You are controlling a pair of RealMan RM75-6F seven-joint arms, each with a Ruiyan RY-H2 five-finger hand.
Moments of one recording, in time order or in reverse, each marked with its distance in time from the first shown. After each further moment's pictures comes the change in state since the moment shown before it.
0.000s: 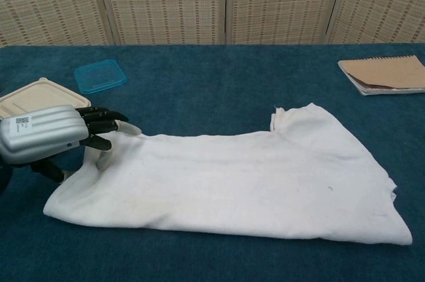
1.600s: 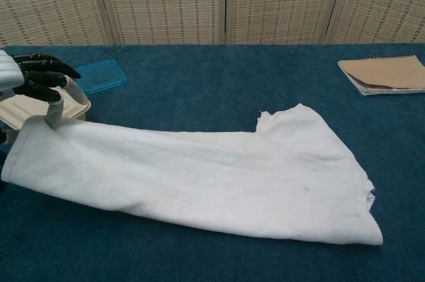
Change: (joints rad) left arm 0.050 0.370 -0.048 -0.498 -0.029 0.061 0.211; right arm -0.006 -0.027 0.014 0.021 -0.052 0.067 0.044
